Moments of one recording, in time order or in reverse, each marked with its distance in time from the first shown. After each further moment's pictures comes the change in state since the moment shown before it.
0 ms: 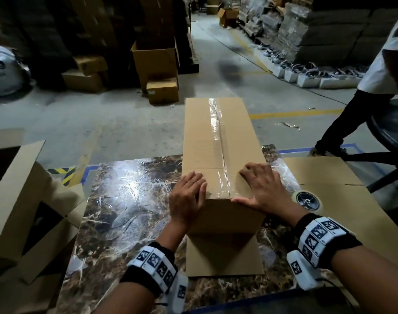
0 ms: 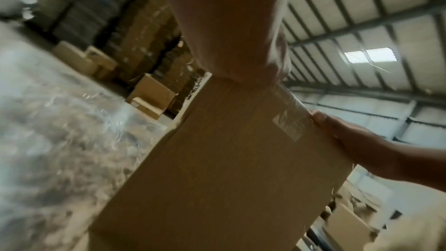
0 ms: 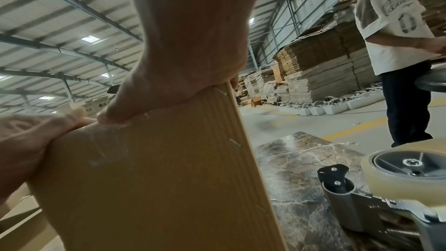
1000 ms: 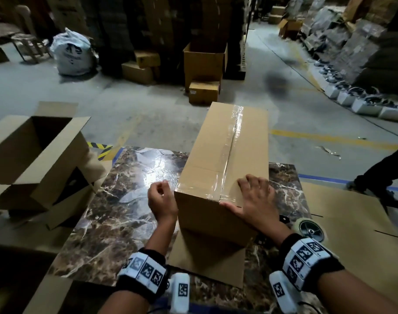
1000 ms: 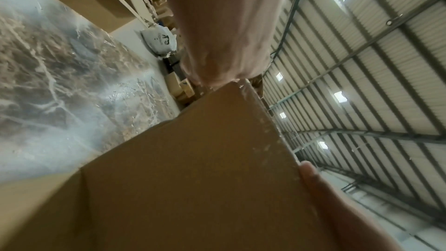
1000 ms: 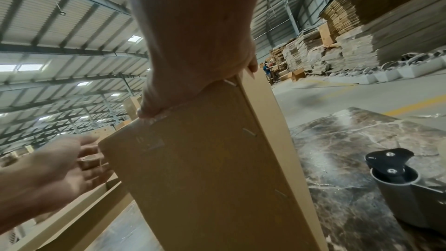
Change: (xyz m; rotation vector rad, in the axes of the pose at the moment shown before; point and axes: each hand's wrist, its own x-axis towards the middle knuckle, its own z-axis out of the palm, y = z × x) left_hand -0.019 0.029 -0.010 -0.342 0.545 -1.121; right_hand -0.003 -0.001 -0.011 0.053 -0.078 -0.002
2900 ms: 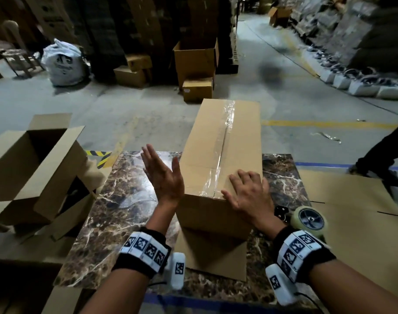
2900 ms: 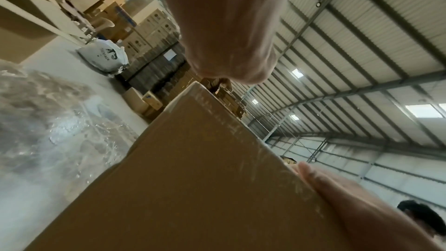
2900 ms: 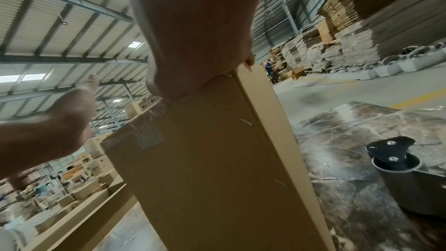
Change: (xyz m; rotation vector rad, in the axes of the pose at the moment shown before) left_hand 0.013 0.048 0.028 0.340 -0.093 0.591; right_hand 0.000 0.001 0.004 0.054 0.085 -0.032
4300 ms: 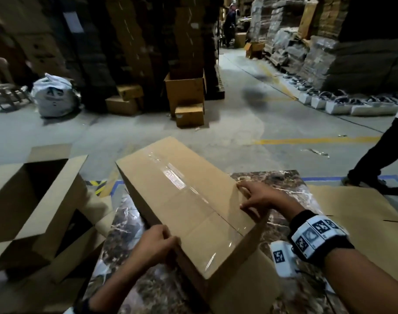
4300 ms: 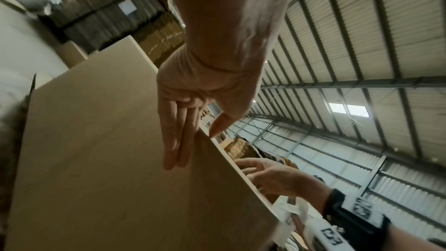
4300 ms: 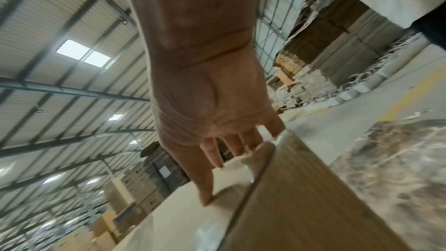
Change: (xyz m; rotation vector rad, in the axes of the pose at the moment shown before) left_hand 0.014 -0.077 -0.148 0.128 -0.904 -0.285; right_hand 0.073 -0.051 -0.045 0.358 -0.497 0.183
